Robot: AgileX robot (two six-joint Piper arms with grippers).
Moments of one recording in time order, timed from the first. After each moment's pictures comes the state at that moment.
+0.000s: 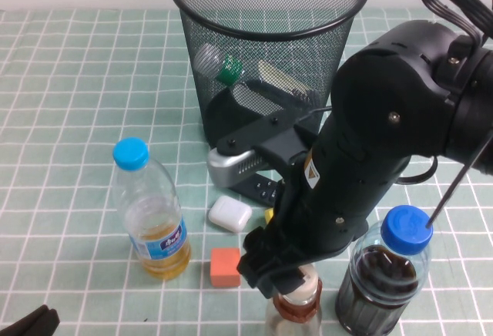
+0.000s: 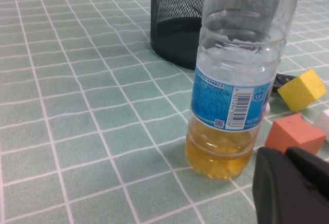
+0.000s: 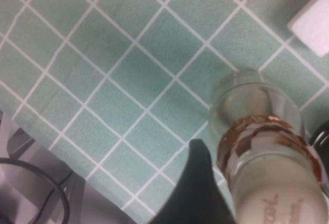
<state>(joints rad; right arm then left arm) 0.88 1.56 -1.46 0.12 1.30 0.18 -0.43 -0.01 0.03 -0.25 0.27 0.12</state>
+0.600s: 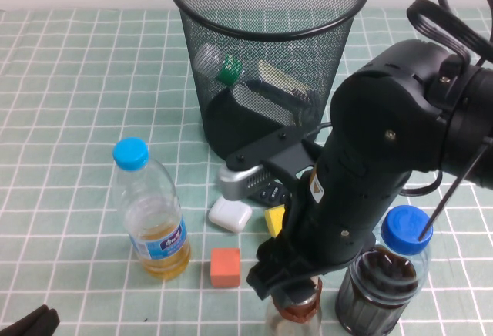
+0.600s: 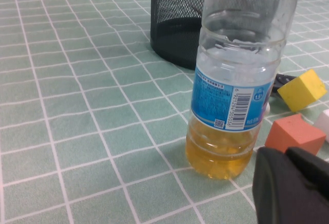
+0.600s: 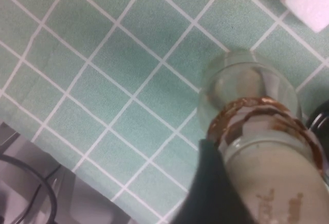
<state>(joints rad) 0.88 1.56 -1.41 0.10 1.30 0.17 -0.43 -0.01 0.03 -0.25 0.27 0.12</state>
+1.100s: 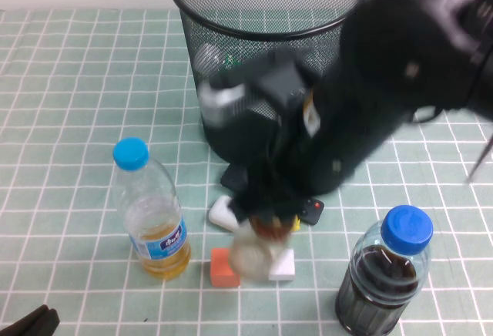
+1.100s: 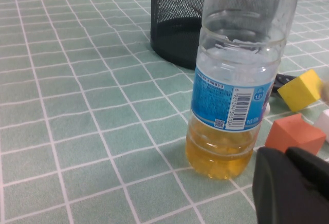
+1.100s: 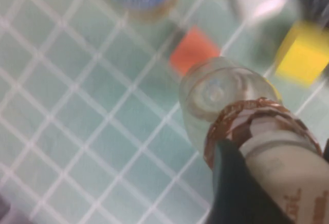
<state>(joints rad) 0.88 1.55 -1.70 -0.05 1.30 0.21 -0.43 -0.01 0.03 -0.25 0.27 0.12</state>
